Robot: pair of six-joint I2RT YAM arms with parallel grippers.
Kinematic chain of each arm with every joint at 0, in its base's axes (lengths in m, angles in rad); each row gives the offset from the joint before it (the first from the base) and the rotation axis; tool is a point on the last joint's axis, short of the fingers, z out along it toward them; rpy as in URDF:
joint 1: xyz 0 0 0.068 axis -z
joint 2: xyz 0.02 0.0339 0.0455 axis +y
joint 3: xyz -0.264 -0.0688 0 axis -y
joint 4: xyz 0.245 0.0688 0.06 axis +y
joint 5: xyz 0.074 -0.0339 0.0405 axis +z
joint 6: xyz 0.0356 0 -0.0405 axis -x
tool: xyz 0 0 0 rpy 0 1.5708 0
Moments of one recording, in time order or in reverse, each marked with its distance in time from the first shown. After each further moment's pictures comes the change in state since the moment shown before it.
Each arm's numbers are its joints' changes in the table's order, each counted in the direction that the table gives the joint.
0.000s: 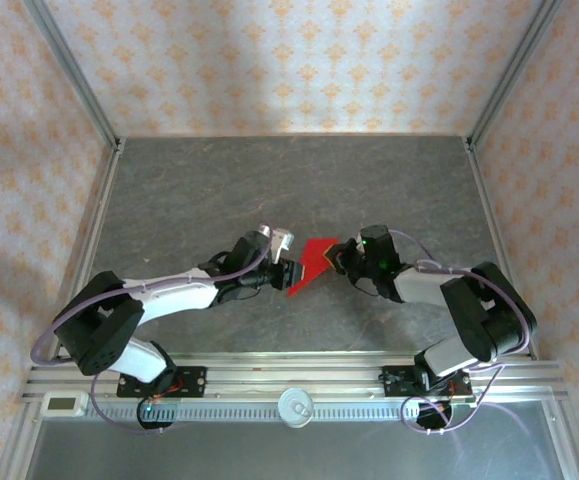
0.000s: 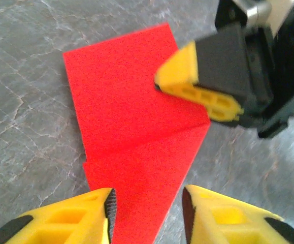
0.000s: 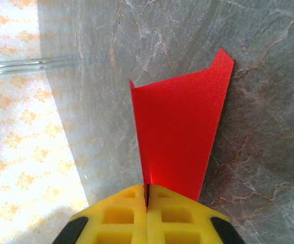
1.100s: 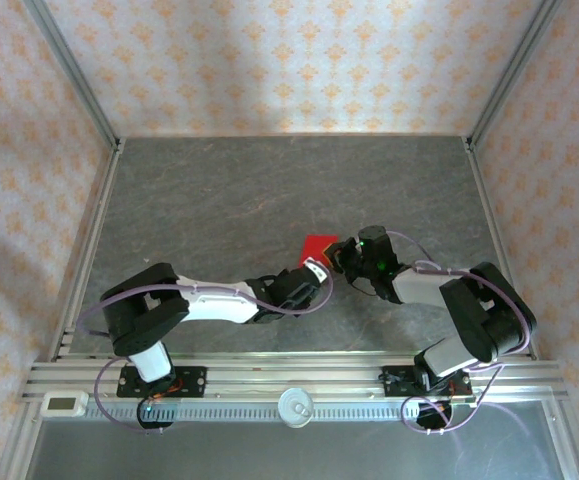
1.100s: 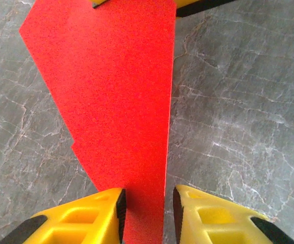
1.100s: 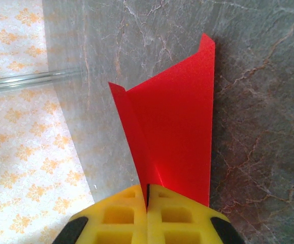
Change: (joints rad) left arm 0.281 0.241 0.145 0.148 0.550 -0.352; right arm -0.019 0.000 0.001 -0.019 -0.044 -0.059
